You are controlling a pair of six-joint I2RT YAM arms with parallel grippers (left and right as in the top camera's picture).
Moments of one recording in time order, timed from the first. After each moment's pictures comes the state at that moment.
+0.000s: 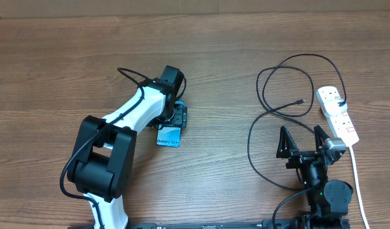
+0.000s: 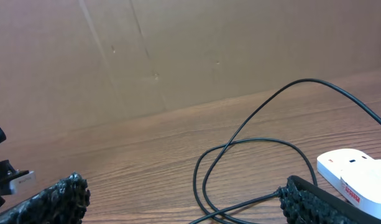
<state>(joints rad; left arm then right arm) -0.38 1.97 1.27 -0.80 -0.01 -0.34 -0.04 0.01 0.02 -0.02 -0.14 0.25</state>
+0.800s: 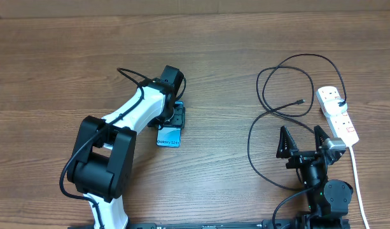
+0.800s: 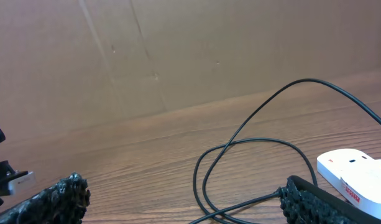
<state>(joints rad) -0.38 1.97 1.27 -0.81 0.00 -0.34 -0.04 0.01 0.02 -0.02 -0.14 0.25</state>
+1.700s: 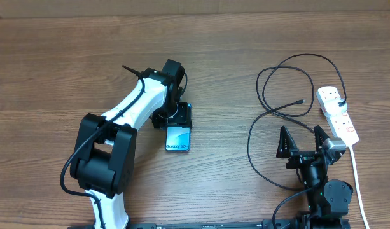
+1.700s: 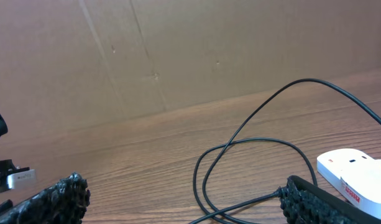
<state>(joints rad) -0.38 2.00 1.40 -1.01 0.20 -0.35 -0.04 0.01 0.02 -0.02 -0.14 0.25</state>
